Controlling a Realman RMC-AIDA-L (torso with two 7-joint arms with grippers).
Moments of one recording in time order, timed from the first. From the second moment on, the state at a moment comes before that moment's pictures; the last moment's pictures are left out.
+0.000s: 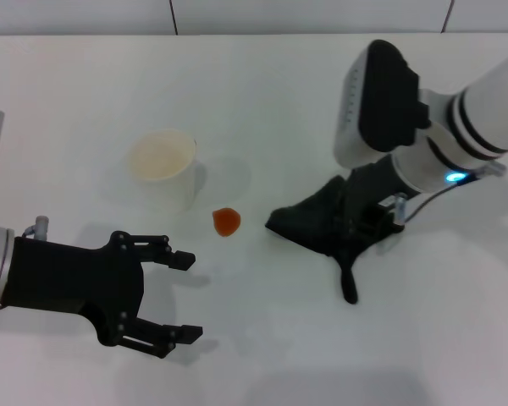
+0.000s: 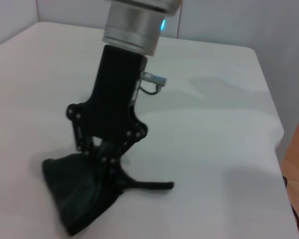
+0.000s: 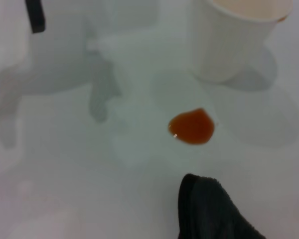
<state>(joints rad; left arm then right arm) -0.29 -2.08 1.14 1.23 2.02 1.76 -1.52 0.71 2.03 -1.68 -1.11 -2.34 -1.22 2.13</state>
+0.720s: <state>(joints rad) -0.28 -2.08 1.13 1.23 2.01 1.76 -1.51 0.82 2.03 -1.77 -0.98 -2.23 -1.05 2.20</state>
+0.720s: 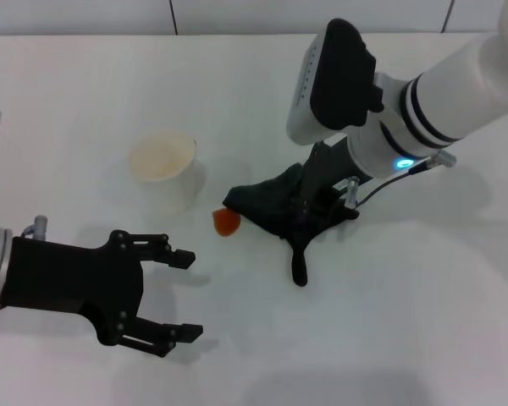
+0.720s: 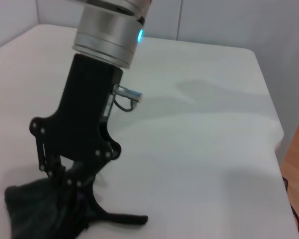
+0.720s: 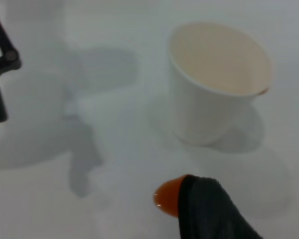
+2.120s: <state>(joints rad) -0.23 -2.08 1.05 1.23 2.00 1.76 -1.49 0.84 2.02 -1.97 -0.91 -2.11 -0.81 2.19</state>
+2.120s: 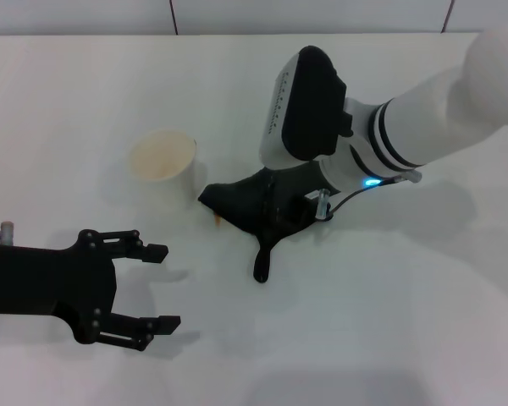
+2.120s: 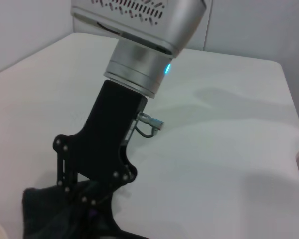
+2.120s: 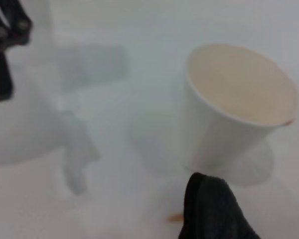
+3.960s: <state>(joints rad) -0.23 -2.08 1.05 1.23 1.99 1.76 -1.49 0.90 2.03 -1.96 -0.81 -2.08 -0.75 2.20</state>
